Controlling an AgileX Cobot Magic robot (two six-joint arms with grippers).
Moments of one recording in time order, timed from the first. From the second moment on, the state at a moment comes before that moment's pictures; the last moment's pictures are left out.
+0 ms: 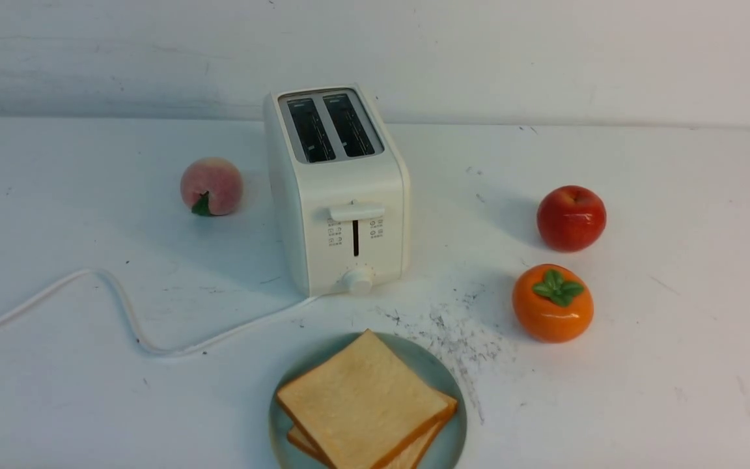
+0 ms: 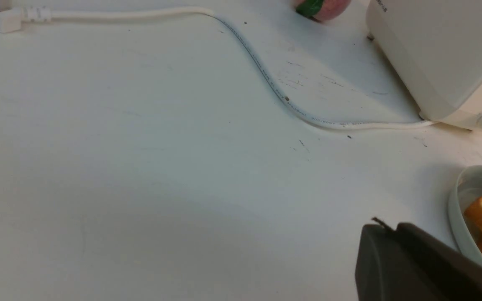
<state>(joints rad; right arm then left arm) 0.06 -0.01 0.01 0.11 0.40 -0.08 -0.10 -0.01 0.03 0.06 0.39 -0.56</state>
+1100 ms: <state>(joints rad) 0.06 -0.01 0.01 0.11 0.40 -0.08 -0.10 -0.01 0.03 0.07 0.39 -0.56</state>
